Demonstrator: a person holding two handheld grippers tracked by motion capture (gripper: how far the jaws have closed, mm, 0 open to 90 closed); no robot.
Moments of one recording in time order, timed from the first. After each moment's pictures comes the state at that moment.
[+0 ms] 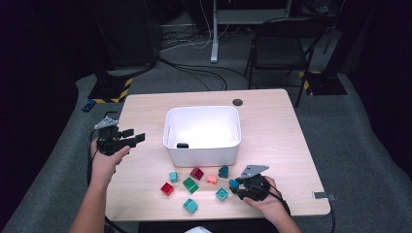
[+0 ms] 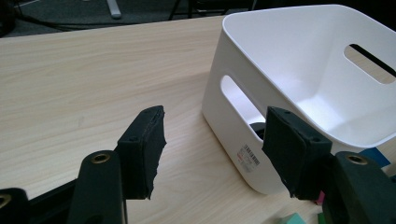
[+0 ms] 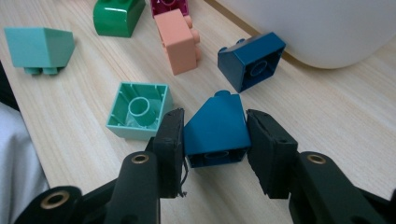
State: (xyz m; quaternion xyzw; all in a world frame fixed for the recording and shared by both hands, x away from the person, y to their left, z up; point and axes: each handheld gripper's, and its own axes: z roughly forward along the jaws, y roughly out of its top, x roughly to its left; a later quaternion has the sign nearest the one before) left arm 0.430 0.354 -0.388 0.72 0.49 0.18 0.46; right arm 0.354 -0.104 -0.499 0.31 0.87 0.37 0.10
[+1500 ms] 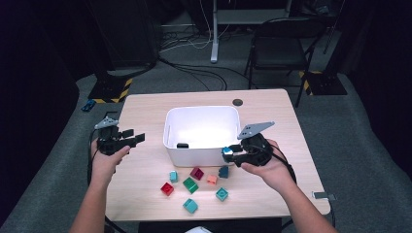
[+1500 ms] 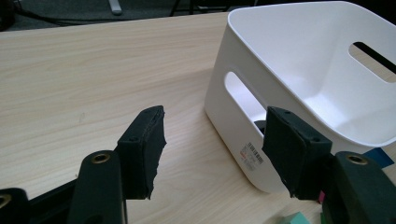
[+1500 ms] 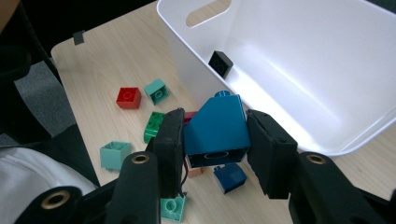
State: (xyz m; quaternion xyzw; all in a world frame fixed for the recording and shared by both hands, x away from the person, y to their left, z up) left arm 0.433 0.356 -0.391 0.72 0.49 0.17 0.45; right arm 0.386 -0.089 -0.348 0.28 0.86 0.41 0.09
